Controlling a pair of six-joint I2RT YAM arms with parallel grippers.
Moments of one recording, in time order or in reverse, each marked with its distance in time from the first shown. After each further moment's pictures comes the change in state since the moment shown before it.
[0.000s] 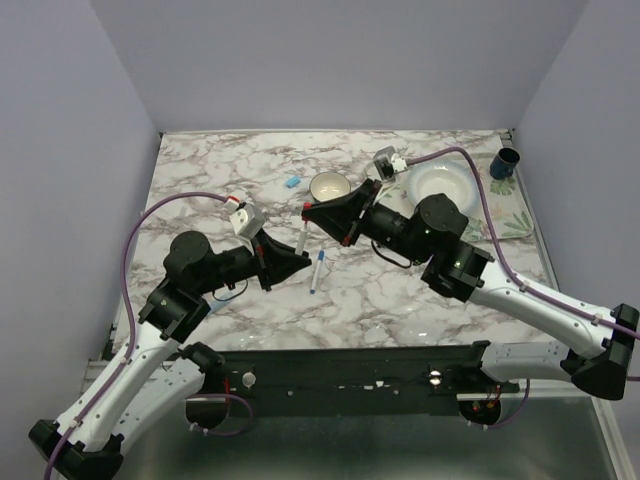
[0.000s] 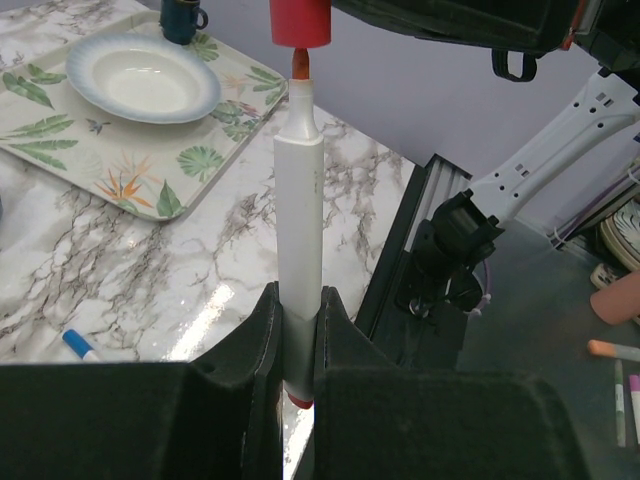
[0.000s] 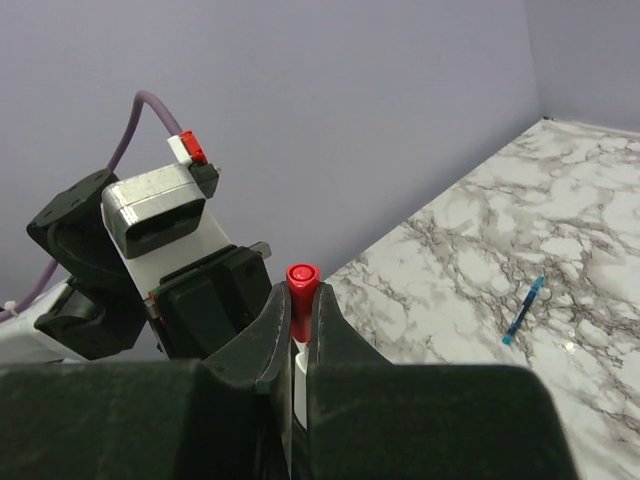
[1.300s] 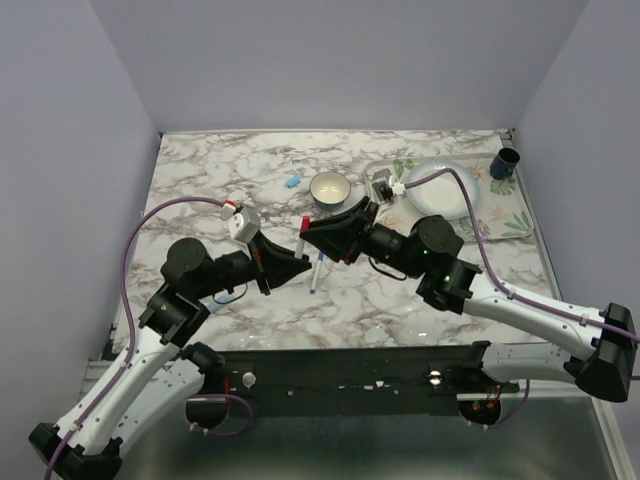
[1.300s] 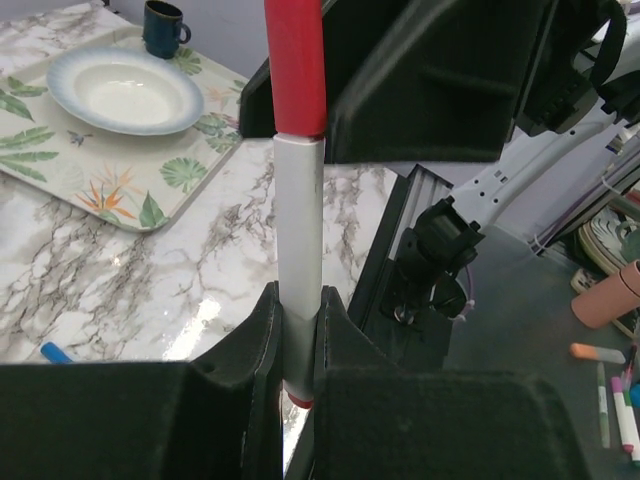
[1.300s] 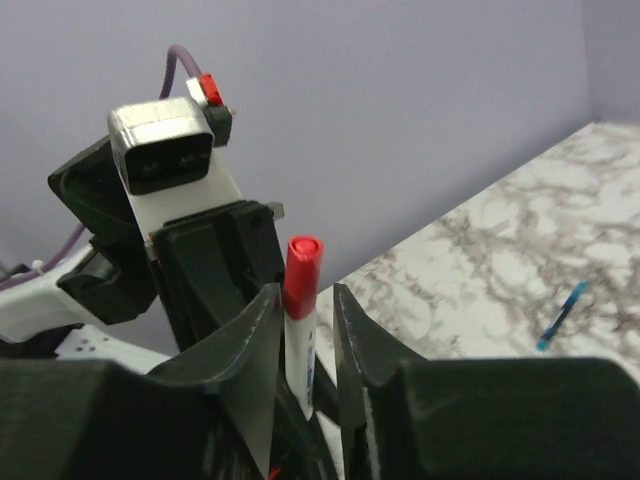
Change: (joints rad) left arm -0.002 -0.036 -0.045 0.045 0.013 -0.050; right arm 0.009 -0.027 -0.206 0.257 -0.068 0.012
